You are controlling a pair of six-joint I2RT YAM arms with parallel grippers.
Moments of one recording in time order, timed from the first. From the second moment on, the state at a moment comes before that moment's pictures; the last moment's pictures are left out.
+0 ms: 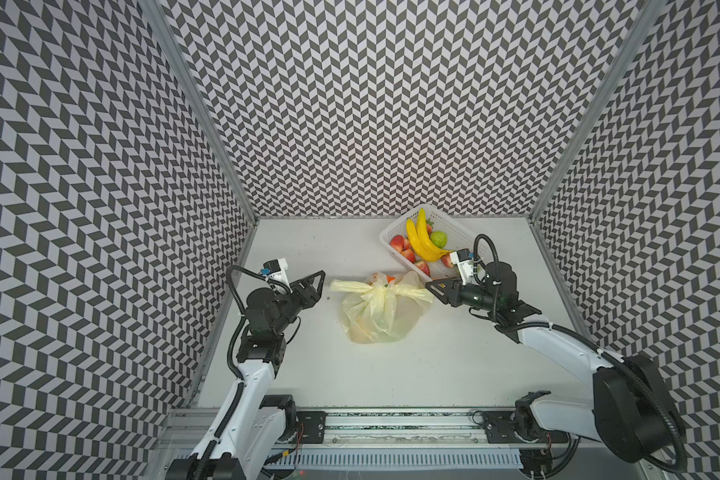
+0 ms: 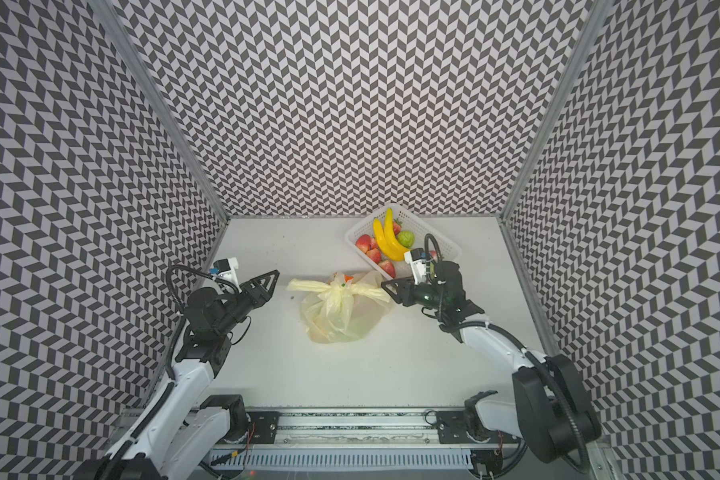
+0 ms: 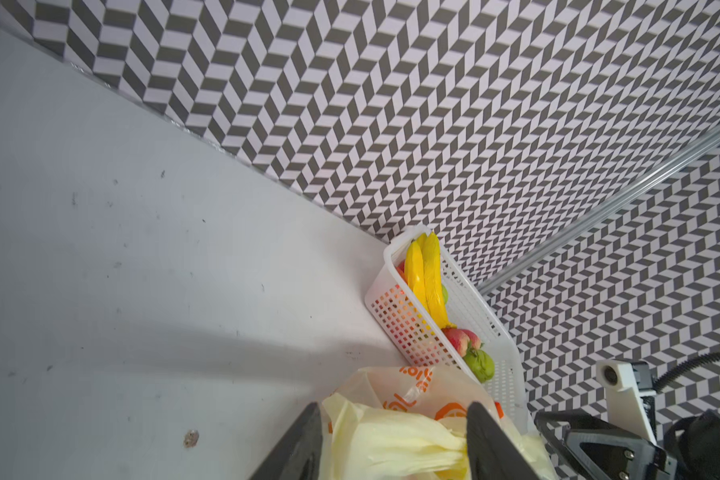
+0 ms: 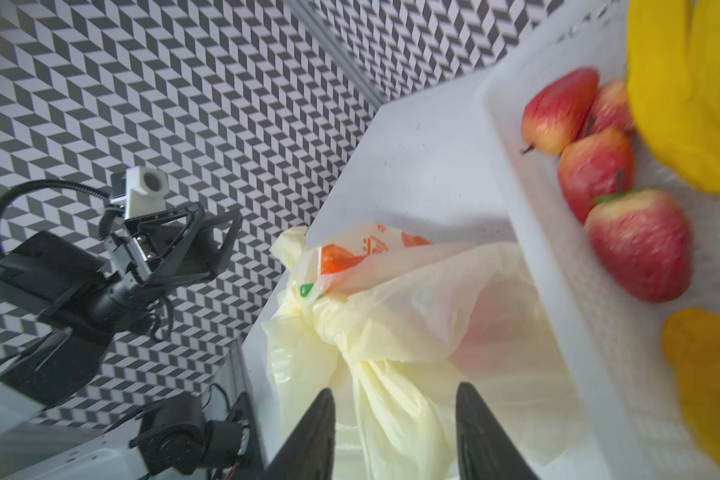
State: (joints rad) left arm 0.00 0.81 0.45 0.23 0.43 -0.67; right arm 0.31 1.25 0.65 0.23 -0.65 0.51
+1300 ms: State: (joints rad) left arm 0.02 0.67 0.35 0.28 -0.28 -0.33; right arm 0.05 0.79 0.16 0.38 0.21 0.29
